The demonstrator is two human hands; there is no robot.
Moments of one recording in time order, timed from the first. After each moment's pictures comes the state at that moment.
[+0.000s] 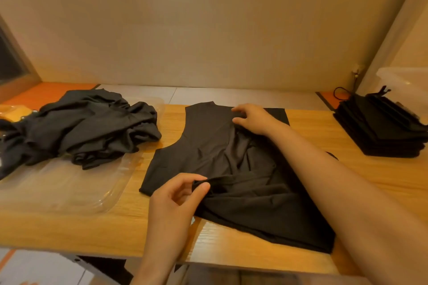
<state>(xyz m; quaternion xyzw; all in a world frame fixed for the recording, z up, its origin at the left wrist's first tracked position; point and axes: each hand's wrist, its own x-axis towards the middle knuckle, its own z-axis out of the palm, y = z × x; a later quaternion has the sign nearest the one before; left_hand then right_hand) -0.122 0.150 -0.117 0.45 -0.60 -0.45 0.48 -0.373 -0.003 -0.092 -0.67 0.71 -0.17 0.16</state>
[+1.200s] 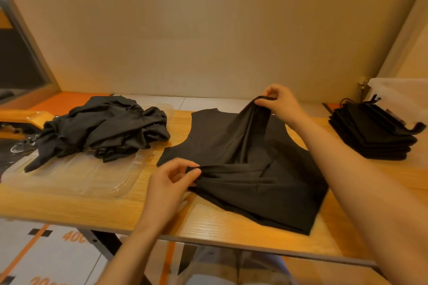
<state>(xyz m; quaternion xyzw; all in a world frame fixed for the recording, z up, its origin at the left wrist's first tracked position) -0.104 0.139 -0.110 0.44 -0.63 -0.42 0.47 -0.404 0.041 -0.044 -0.57 0.64 -0.48 0.20</state>
